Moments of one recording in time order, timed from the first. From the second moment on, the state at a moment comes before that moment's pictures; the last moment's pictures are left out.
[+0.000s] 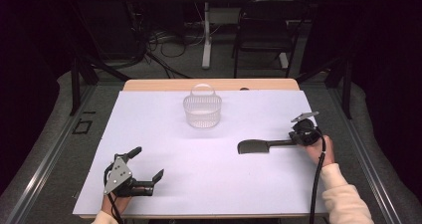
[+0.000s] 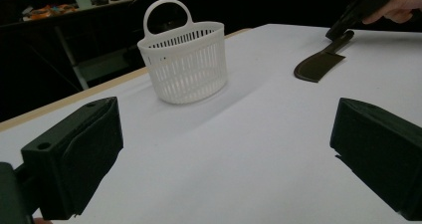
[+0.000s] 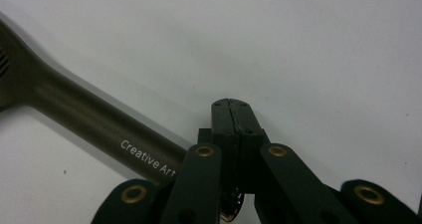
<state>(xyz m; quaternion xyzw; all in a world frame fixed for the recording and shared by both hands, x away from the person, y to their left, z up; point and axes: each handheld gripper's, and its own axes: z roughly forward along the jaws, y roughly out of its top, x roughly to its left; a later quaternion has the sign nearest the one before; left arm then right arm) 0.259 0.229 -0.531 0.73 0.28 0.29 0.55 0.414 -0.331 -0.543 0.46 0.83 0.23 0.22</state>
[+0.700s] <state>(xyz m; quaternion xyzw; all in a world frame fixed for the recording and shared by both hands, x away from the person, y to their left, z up) 0.259 0.229 -0.531 0.73 0.27 0.29 0.55 0.408 -0.326 -0.540 0.46 0.84 0.21 0.20</state>
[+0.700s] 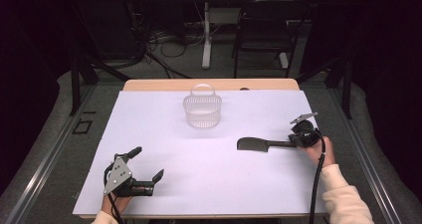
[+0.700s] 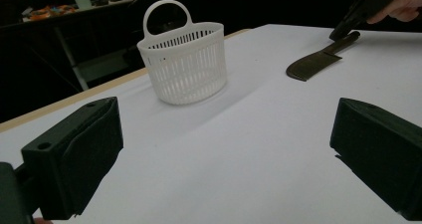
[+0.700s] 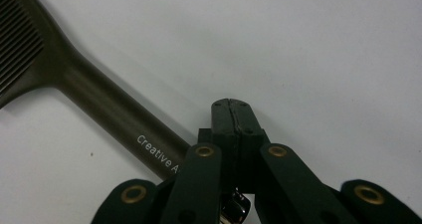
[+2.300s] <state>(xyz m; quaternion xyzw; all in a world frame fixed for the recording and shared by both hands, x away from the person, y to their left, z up) 0.258 0.228 -0.530 0.73 0.27 0.30 0.55 0.386 -0.315 -0.531 0.45 0.86 0.18 0.16</state>
